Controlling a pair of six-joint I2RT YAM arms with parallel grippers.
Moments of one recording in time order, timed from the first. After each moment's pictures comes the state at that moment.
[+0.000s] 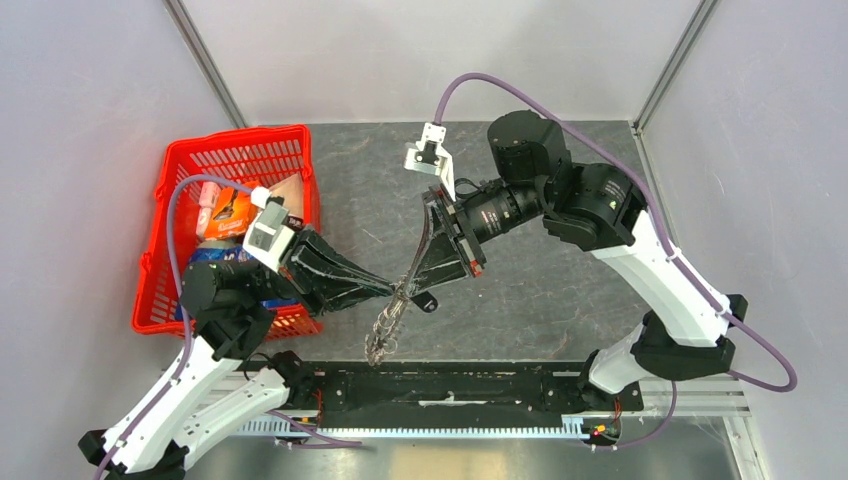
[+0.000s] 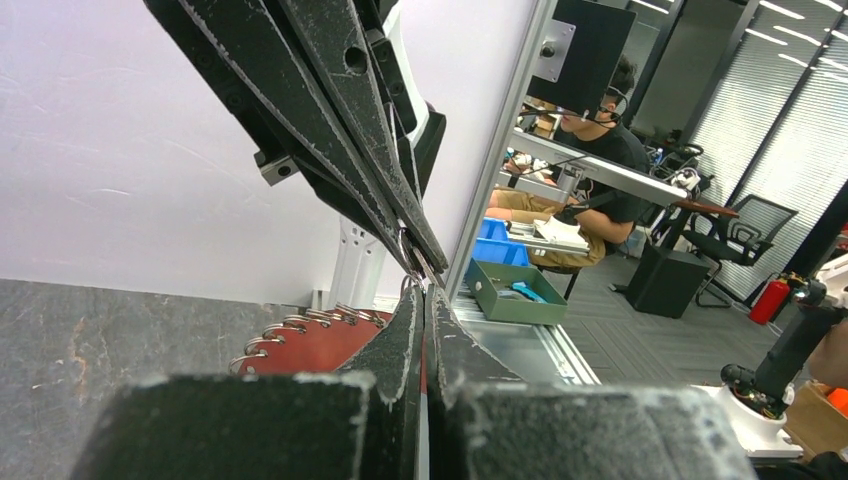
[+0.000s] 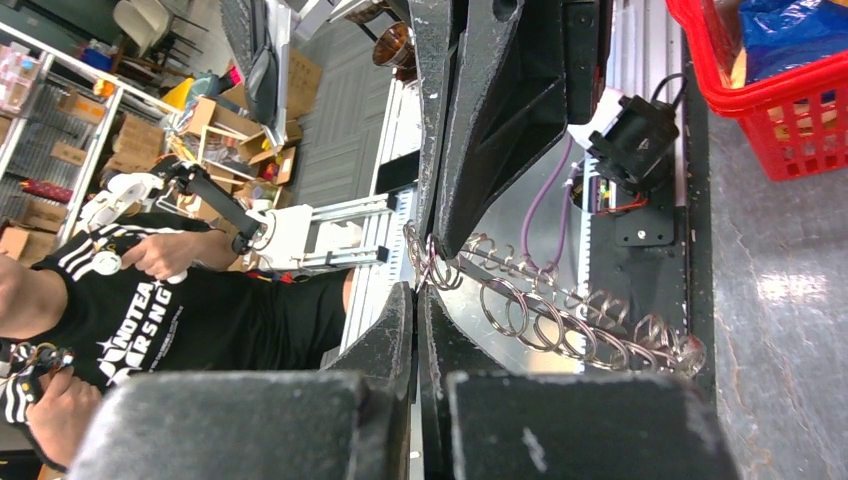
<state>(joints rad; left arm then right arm) -0.70 0.64 0.89 0.40 0.85 -0.78 1.00 1.52 2.16 -0.98 -0.89 0.38</state>
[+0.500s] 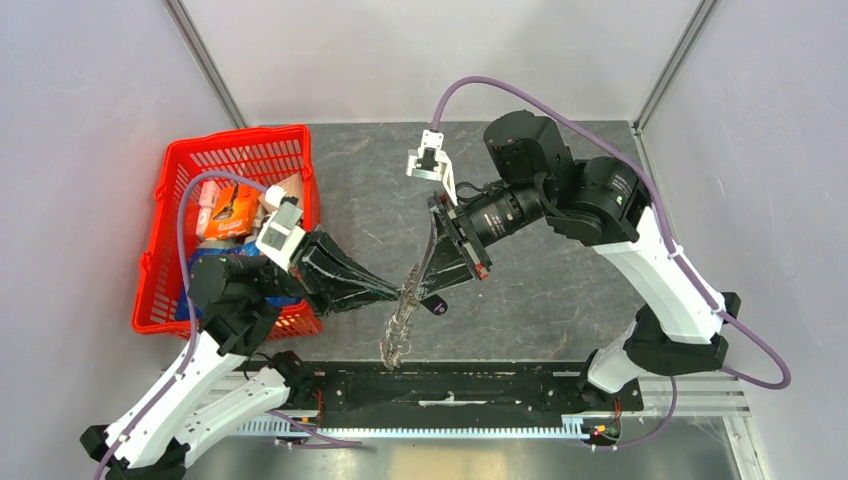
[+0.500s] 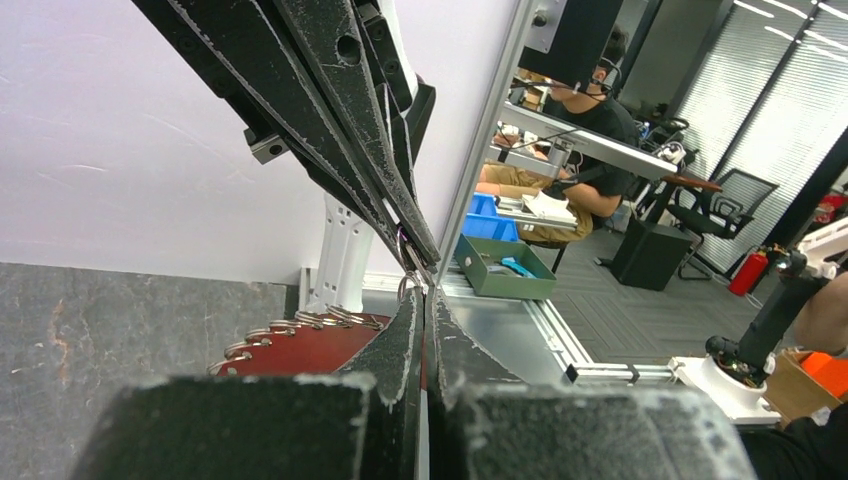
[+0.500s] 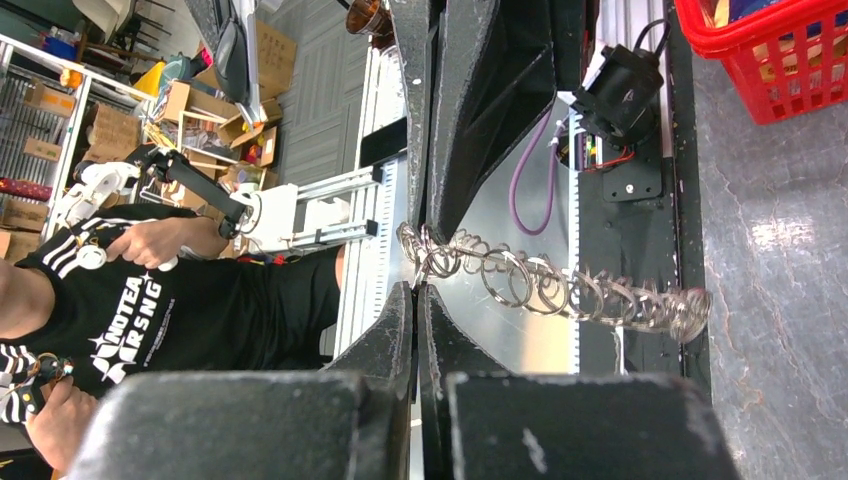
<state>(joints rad) -0.70 0.65 0.89 0.39 0.90 -0.77 1.00 1.57 2.27 -1.17 -0.86 0.31</state>
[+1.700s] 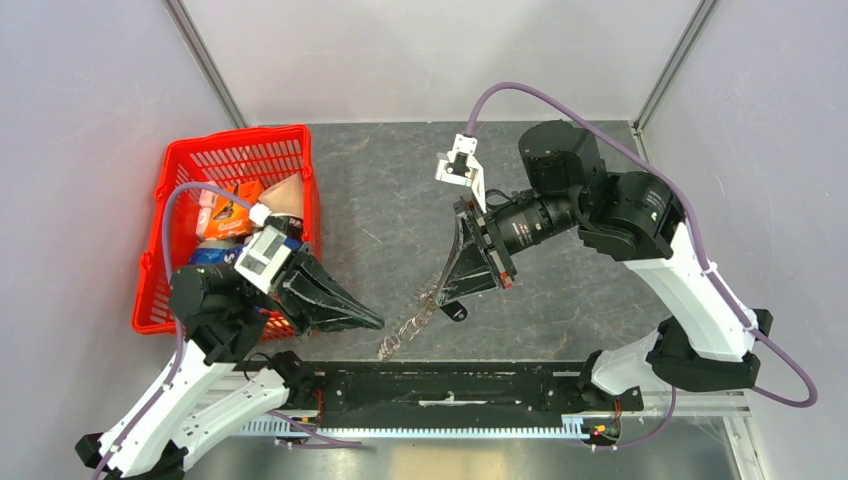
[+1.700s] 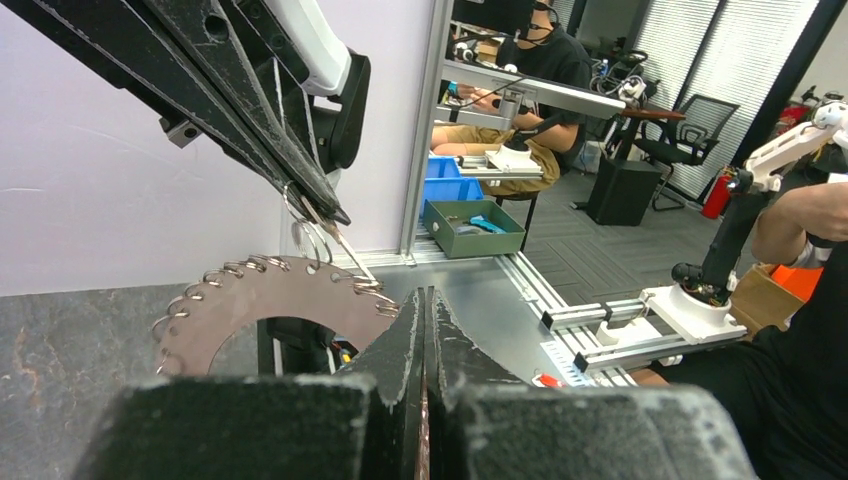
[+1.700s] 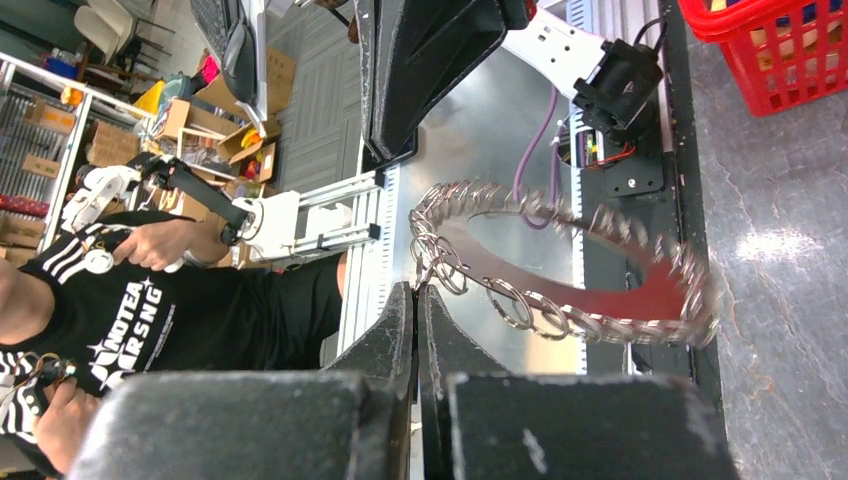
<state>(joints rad) -0.71 0.62 0.92 0.37 1.05 -0.75 0.99 1.42 2.11 -1.11 -0.84 0.36</state>
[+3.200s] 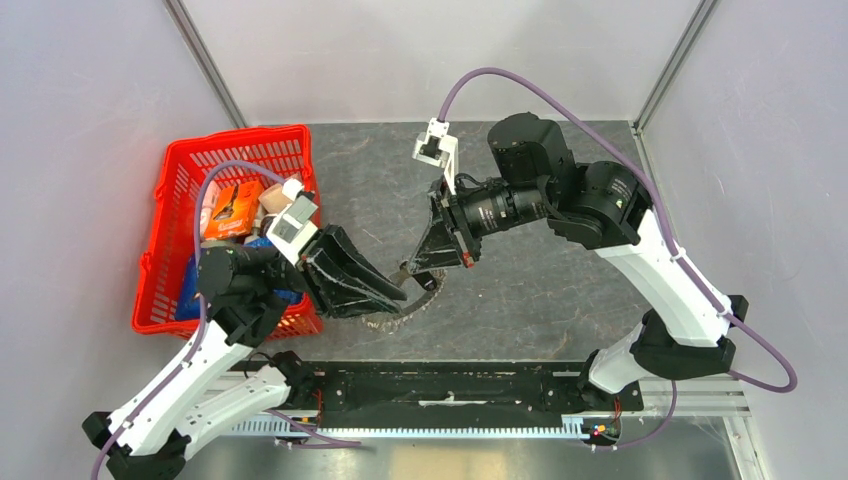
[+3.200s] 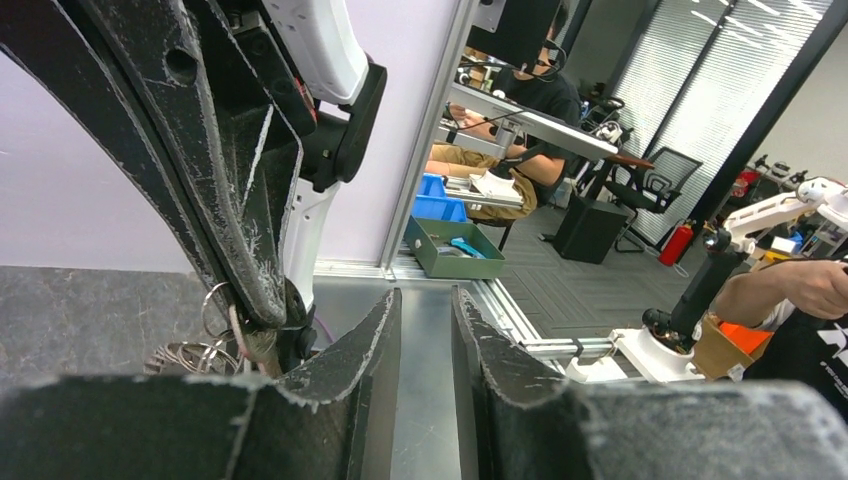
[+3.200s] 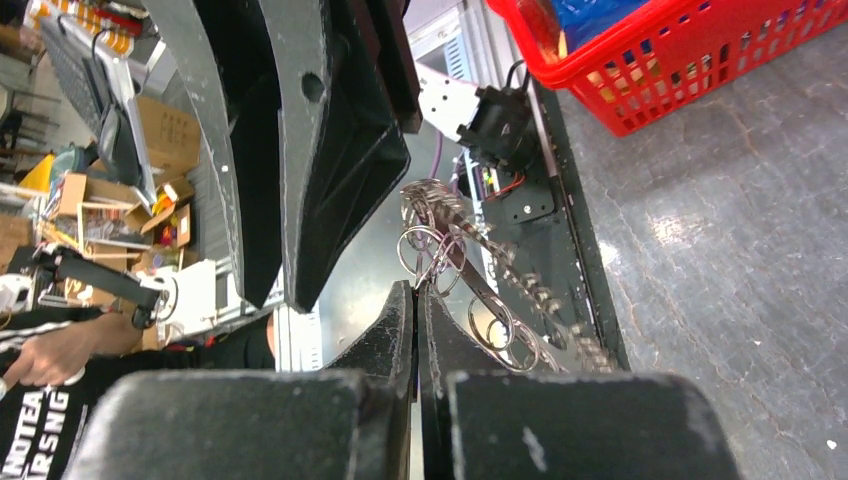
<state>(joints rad) -0.73 0.73 0.91 0.47 0.99 -0.87 1.00 1.53 2.18 -1.11 -0.64 0.33</state>
